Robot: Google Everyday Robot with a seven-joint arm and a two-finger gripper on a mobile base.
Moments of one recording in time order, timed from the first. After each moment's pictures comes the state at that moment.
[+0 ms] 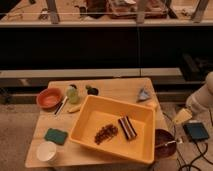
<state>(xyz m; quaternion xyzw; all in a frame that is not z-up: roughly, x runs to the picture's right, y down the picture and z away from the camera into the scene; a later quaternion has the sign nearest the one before) 0.387 0.140 0.684 -0.29 0.05 0.44 0.85</state>
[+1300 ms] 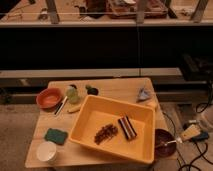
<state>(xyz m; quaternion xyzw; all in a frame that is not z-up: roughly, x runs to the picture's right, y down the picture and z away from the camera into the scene) 0.440 0.215 0.694 -0.29 0.15 0.56 0.76</state>
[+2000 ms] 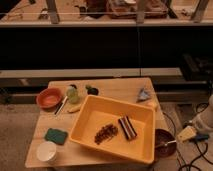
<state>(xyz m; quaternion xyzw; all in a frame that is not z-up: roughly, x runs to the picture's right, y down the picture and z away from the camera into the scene) 0.418 0.226 0.689 -0.31 0.16 0.57 0.75</state>
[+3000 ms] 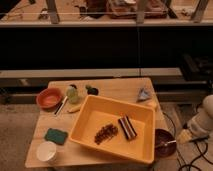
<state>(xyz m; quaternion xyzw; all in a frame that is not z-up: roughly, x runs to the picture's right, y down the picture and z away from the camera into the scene) 0.397 0.244 0.691 -0.34 0.16 0.56 0.74</state>
